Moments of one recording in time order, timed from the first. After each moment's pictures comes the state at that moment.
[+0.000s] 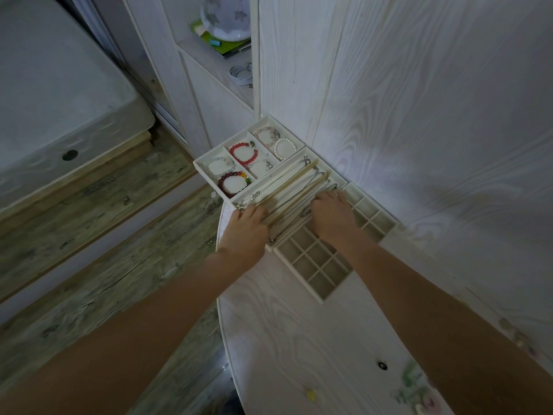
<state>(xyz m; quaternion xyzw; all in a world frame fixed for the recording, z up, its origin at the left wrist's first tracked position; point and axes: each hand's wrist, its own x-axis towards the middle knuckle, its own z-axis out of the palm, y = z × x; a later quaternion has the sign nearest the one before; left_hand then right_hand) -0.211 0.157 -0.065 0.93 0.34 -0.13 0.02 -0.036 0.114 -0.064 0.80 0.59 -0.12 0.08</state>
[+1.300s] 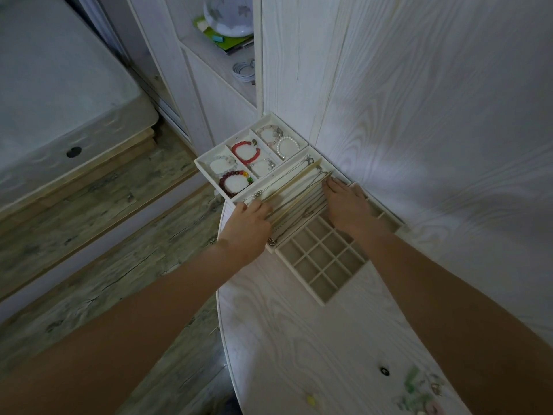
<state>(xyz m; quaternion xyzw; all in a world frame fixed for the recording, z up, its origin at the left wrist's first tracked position) -0.206 0.168 -0.060 0.94 0.30 -0.16 -0.02 0.003 0.123 -0.080 0.79 0.59 -0.14 0.09</state>
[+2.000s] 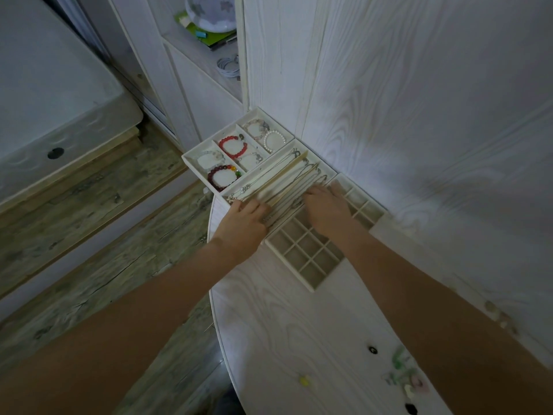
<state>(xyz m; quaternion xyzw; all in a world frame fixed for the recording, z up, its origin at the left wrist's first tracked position) -0.208 0.153 -0.054 0.96 0.24 -0.15 -0.04 -0.027 0.104 -0.071 0.78 0.61 -0.11 0.06</state>
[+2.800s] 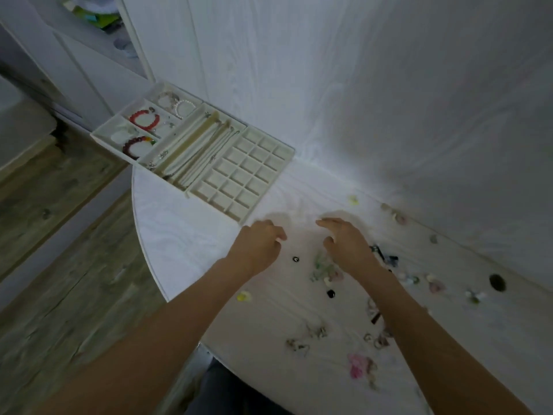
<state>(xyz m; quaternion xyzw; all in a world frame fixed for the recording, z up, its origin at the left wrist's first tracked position) -0.155 -0.038 -0.058 0.93 0.24 -0.09 0.27 -0.013 -0.176 -0.069 0.87 0.40 -0.24 -0.17</state>
